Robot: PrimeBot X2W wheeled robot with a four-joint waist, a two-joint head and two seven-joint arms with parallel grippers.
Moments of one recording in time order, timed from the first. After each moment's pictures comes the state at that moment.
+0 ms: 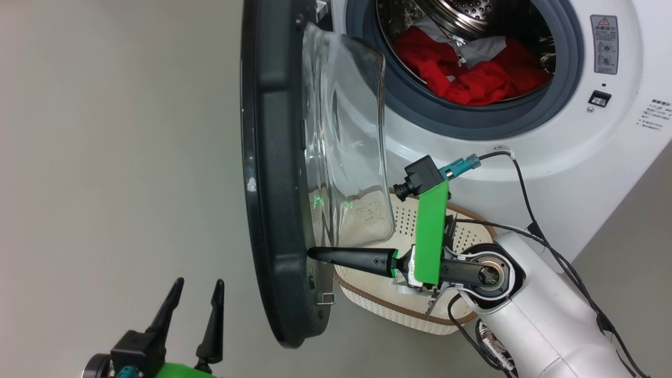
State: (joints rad) left arm -0.07 0.03 -0.13 0.24 -0.18 -0.12 -0.25; right arm -0.63 -0.14 0.55 0.33 1.57 0.13 0.81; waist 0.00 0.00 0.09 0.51
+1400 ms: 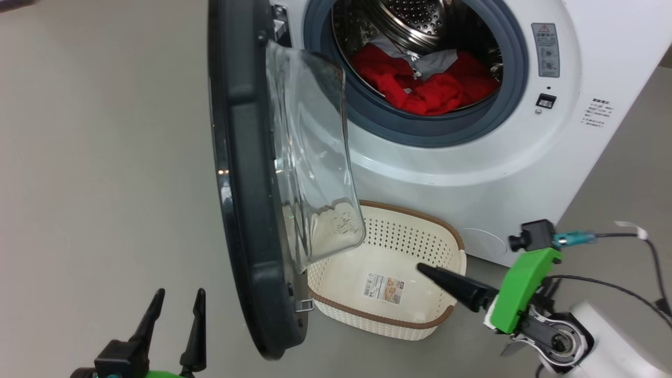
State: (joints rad) left arm -0.04 0.03 -0.07 0.26 -0.16 -0.12 -0.25; right arm -0.41 -0.37 0.54 0.36 1.41 0.13 0.40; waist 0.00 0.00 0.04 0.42
